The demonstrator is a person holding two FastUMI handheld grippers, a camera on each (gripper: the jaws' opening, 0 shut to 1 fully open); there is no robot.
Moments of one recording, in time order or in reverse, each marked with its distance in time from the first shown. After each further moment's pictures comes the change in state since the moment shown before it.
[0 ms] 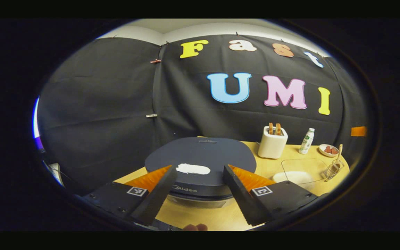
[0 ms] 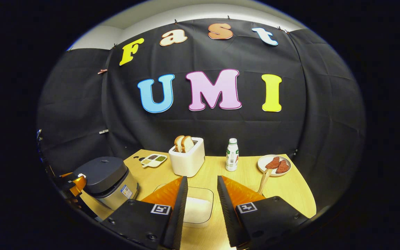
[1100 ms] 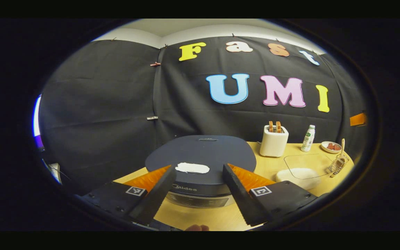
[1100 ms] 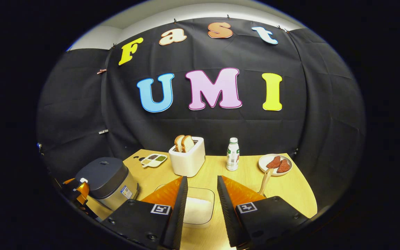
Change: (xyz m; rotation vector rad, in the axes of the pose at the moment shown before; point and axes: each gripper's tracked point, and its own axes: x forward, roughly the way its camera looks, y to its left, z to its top) left arm -0.001 -0.001 -0.010 0.032 -0.047 0.004; right arm 0.007 0.003 0.003 0.013 0.001 0.004
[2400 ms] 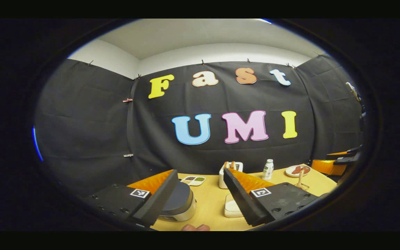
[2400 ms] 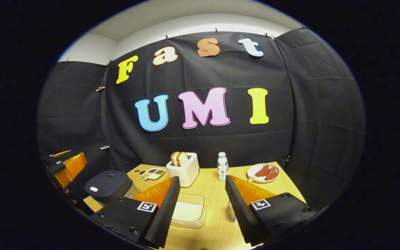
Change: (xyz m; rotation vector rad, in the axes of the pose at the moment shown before) left arm -0.128 -0.145 0.187 0.058 -0.284 -0.172; right arm -0.083 -0.039 0.048 0.036 -0.142 -0.032
